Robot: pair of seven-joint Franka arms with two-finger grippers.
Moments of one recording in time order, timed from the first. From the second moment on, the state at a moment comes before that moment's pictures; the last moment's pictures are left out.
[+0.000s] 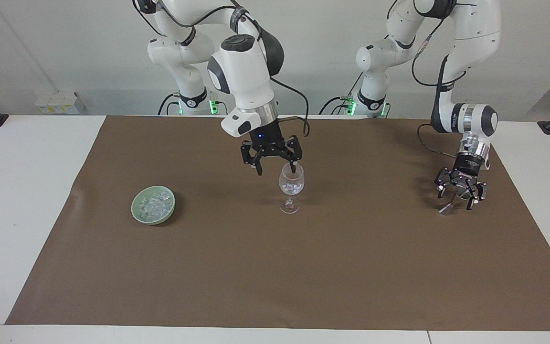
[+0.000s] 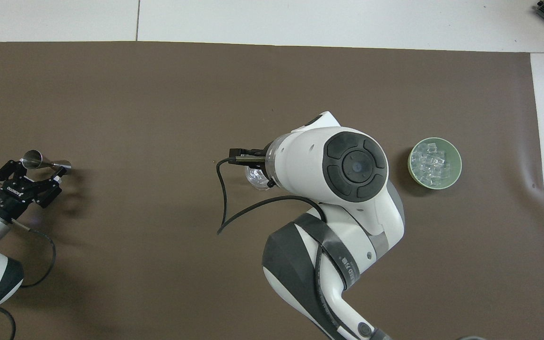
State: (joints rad) left arm 0.32 0.21 0.11 -2.37 -1.90 2.17 -0.63; right arm 0.15 0.21 0.35 -1.69 -0.06 2.24 0.69
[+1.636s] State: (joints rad) left arm 0.13 -0.14 0.08 -2.34 -1.53 2.44 -0.65; right arm -0.01 0.00 0.00 -1.55 -0.03 1.61 0.15
